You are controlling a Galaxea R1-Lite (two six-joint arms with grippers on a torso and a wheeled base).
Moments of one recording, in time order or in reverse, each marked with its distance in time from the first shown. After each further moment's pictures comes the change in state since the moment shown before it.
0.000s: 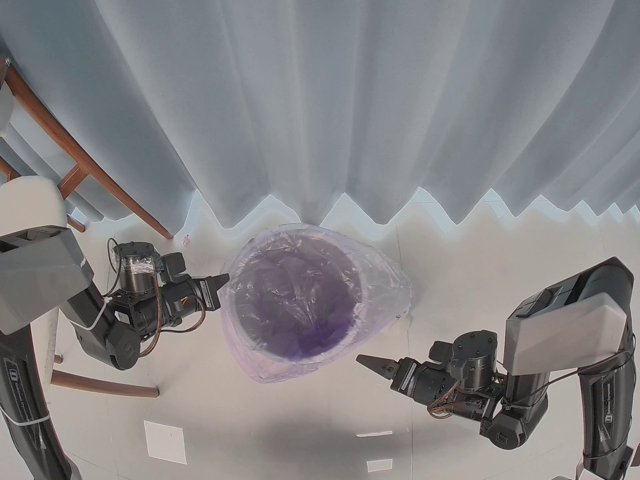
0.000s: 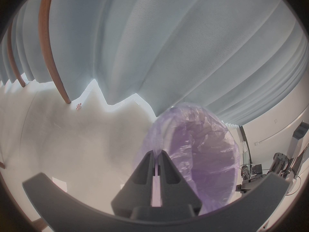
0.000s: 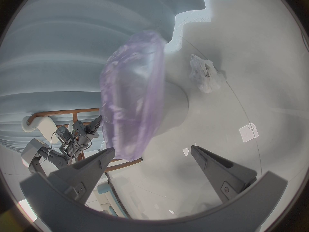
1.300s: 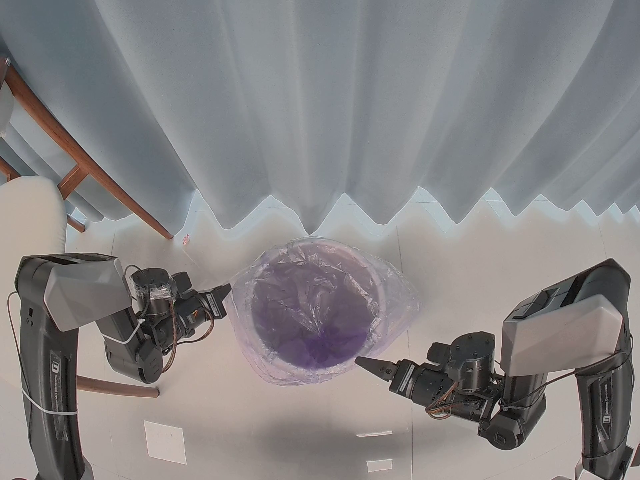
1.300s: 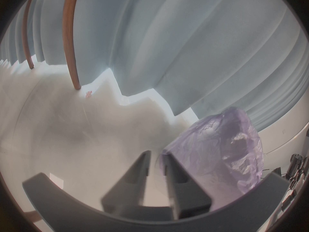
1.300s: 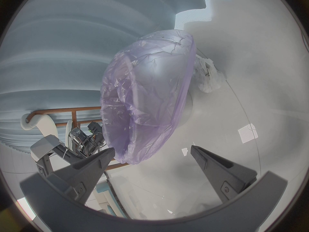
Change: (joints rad) left arm 0.026 0.272 -0.077 -0.250 0.070 -0.080; right arm 0.001 0.014 -0.007 0.000 0.000 -0.014
